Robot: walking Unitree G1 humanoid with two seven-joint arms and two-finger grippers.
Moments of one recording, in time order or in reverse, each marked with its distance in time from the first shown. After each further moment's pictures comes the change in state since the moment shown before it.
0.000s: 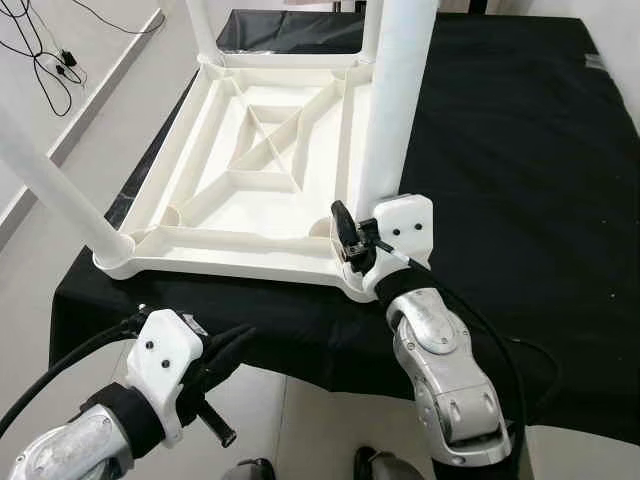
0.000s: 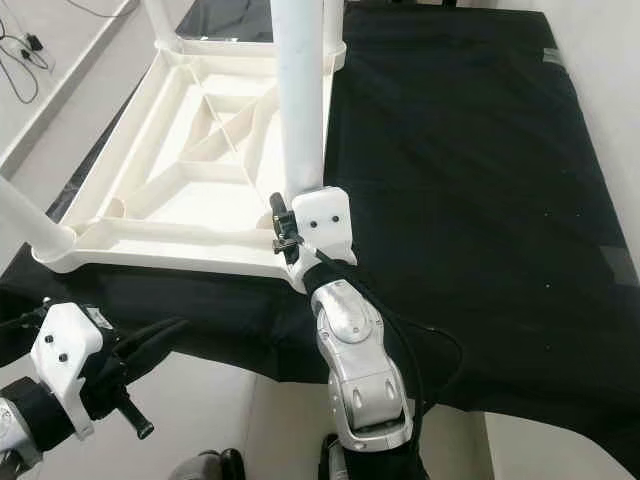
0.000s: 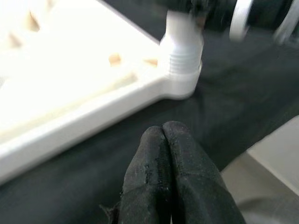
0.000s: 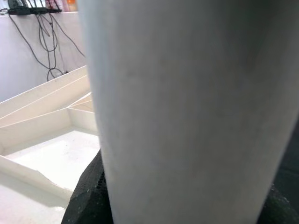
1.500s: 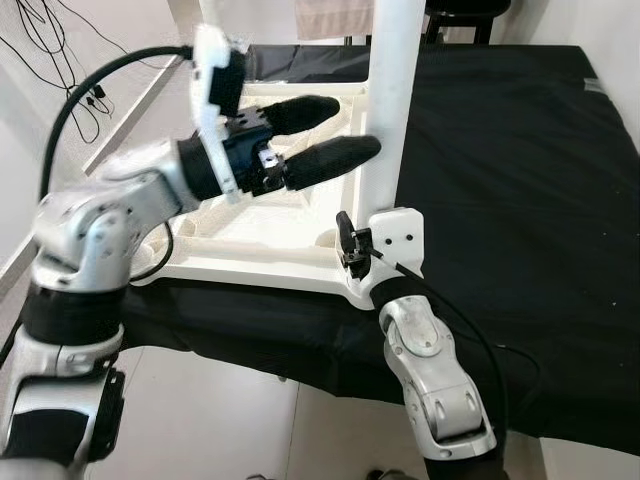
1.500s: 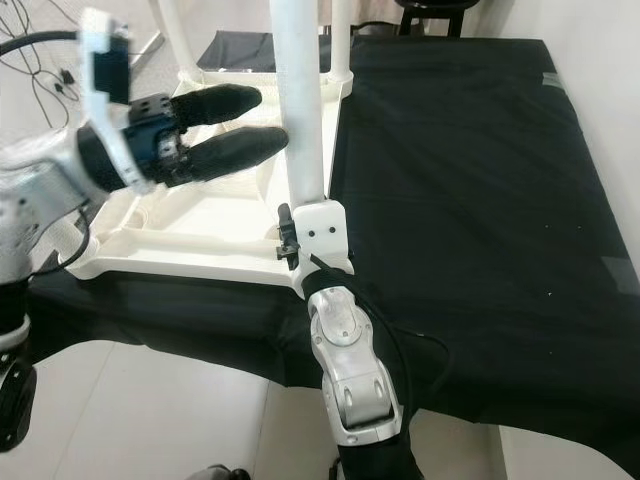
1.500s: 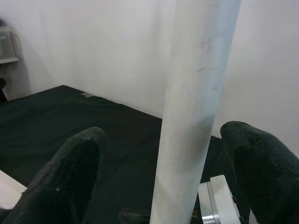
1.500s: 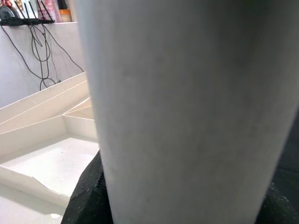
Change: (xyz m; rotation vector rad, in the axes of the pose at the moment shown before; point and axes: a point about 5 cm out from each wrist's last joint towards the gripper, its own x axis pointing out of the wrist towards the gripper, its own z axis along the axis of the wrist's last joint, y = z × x) left arm 0.133 0.060 0.137 -0.093 -0.347 -0.539; right arm 0.004 0.004 -0.017 0.001 -0.001 -0.027
